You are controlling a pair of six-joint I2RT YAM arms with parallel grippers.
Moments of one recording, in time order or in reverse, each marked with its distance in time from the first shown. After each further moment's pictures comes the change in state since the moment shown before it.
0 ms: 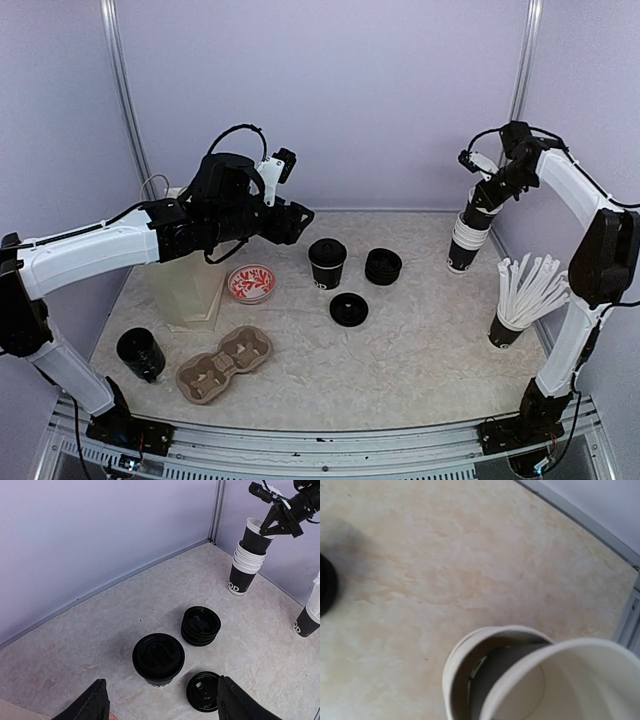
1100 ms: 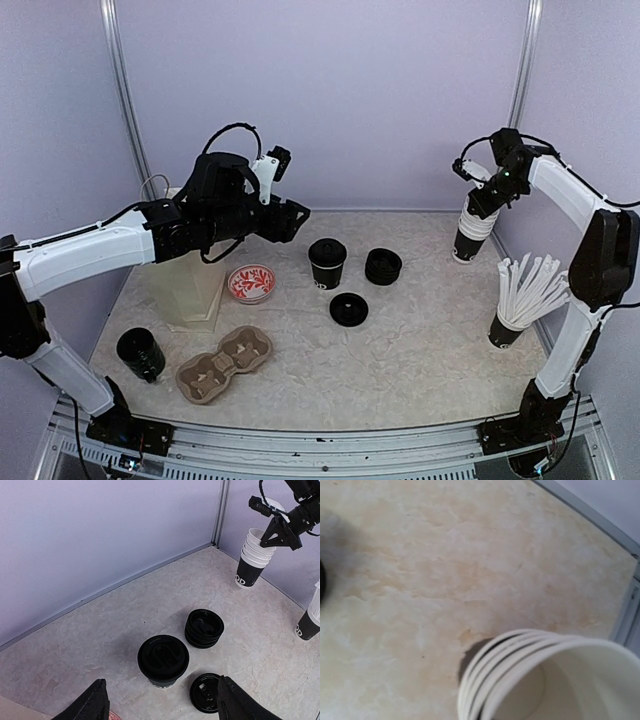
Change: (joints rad) left arm 0.013 -0.020 -0.018 0.014 -0.004 0.000; right arm 0.048 -0.023 -0.087 0.063 0.093 0.041
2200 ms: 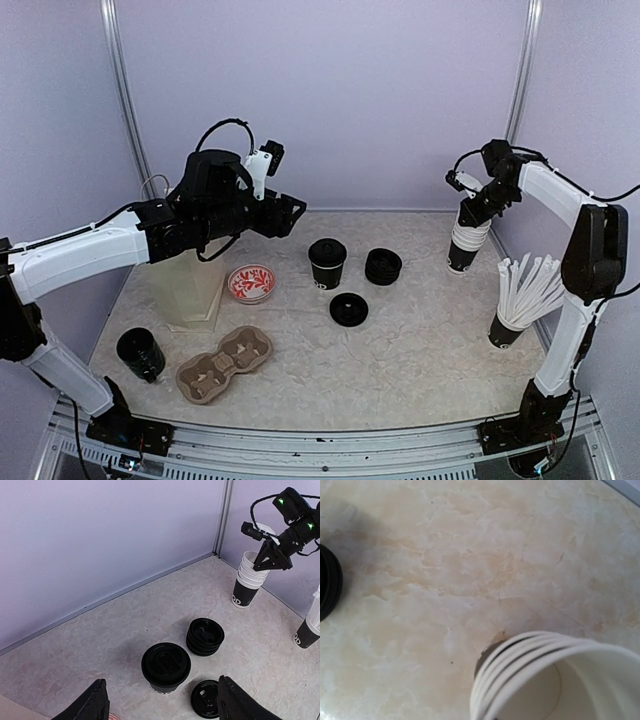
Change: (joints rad) left arm 0.010 -0.029 -0.016 0.032 -0.001 -0.004; right arm 0.005 0.068 -0.021 0.011 -0.072 0.060
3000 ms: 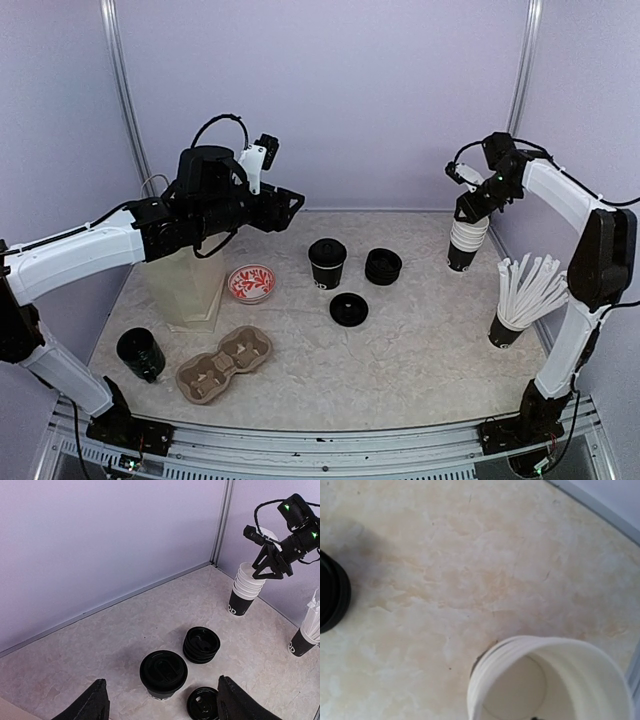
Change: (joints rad) left arm 0.011 -0.015 0.000 0.023 0.018 -0.018; right arm 0.029 -0.069 -0.020 0.024 0.033 0.001
